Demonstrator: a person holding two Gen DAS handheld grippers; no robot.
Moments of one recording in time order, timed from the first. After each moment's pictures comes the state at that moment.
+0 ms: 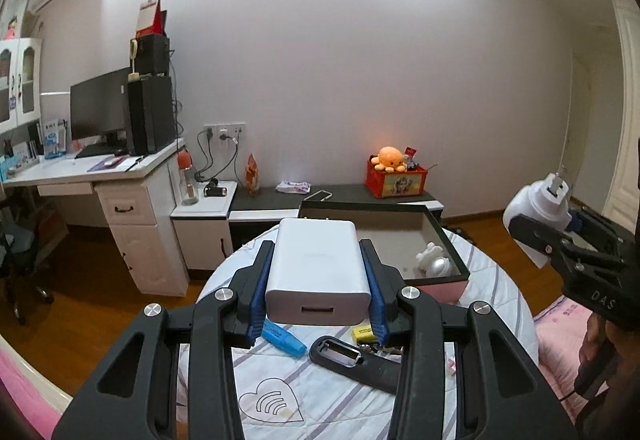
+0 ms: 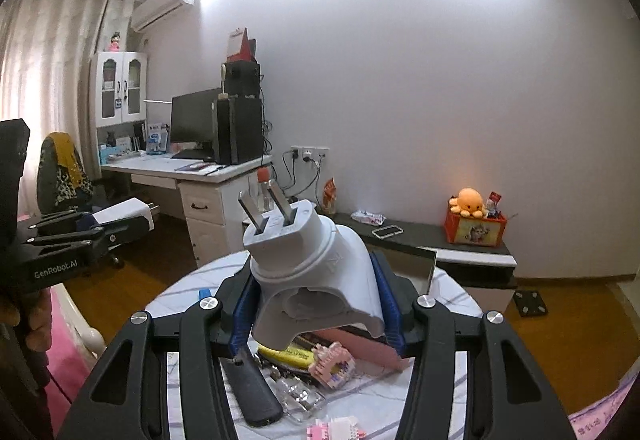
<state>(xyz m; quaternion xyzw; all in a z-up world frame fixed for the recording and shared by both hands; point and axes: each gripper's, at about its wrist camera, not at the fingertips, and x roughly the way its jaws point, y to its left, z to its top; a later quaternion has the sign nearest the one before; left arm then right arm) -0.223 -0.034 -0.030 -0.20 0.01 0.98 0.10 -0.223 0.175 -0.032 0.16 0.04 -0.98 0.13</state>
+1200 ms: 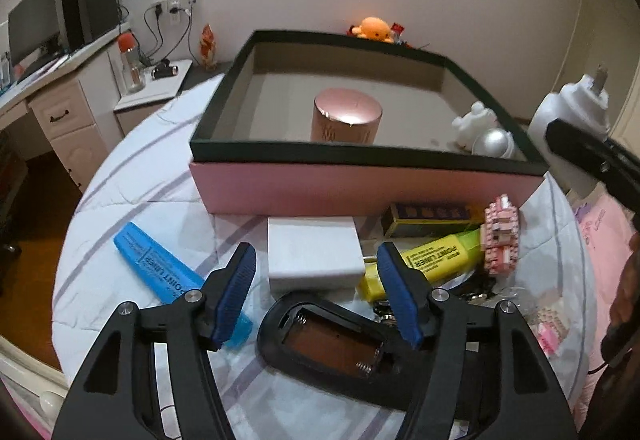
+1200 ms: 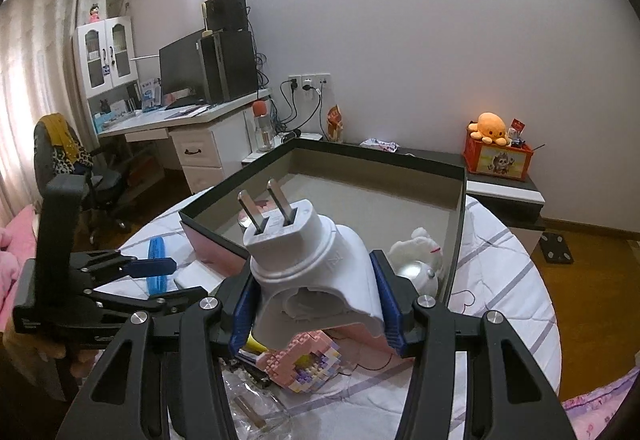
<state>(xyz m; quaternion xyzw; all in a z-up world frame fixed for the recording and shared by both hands) -0.360 0.017 -0.199 -0.41 0.01 0.90 0.15 -0.325 0.205 -0.125 0.28 0.01 -0.95 0.15</state>
